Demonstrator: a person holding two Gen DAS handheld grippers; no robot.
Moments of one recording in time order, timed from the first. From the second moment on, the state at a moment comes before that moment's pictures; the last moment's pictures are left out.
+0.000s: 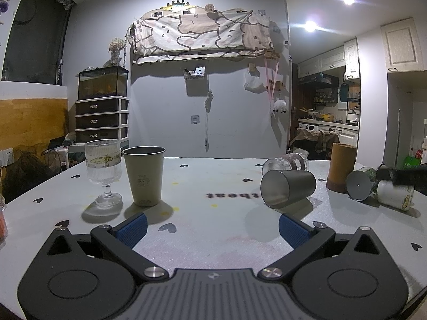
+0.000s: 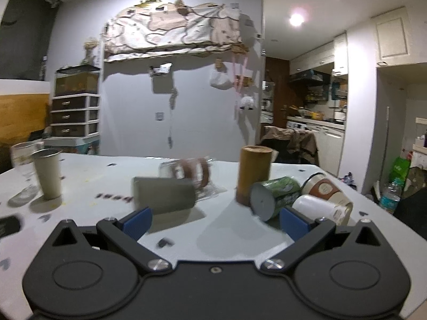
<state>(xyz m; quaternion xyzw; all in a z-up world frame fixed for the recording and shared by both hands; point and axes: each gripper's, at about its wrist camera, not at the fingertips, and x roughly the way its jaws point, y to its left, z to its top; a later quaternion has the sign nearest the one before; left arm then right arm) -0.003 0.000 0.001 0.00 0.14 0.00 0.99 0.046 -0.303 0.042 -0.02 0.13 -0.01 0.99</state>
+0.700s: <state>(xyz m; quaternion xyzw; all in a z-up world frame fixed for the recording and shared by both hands) 0.001 0.025 -0.015 -0.01 0.15 0.01 0.99 0.282 -0.372 0.073 0.03 0.21 -0.05 0.97</state>
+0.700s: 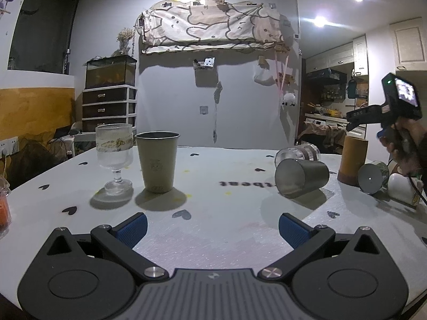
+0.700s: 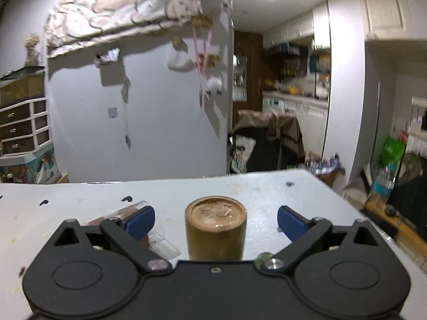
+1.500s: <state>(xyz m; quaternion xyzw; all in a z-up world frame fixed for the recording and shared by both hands) 0.001 0.028 -0.019 -0.02 0.16 0.01 0.99 0.211 -0.325 0.104 0.00 0.19 0.05 0.98</state>
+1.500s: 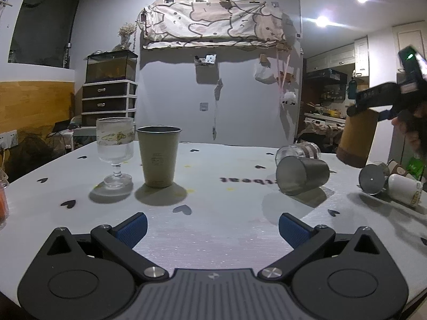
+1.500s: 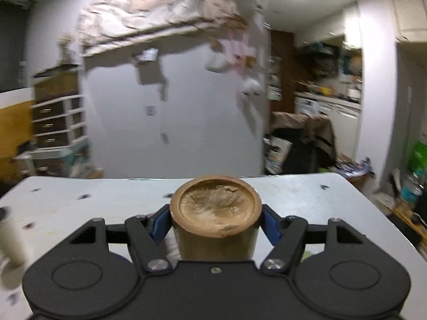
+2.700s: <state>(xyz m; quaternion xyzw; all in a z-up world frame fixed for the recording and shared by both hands) 0.053 -0.028 -0.048 -0.01 0.25 -0.12 0.96 0.092 -0.203 0.068 -0.08 0.25 0.24 0.94</state>
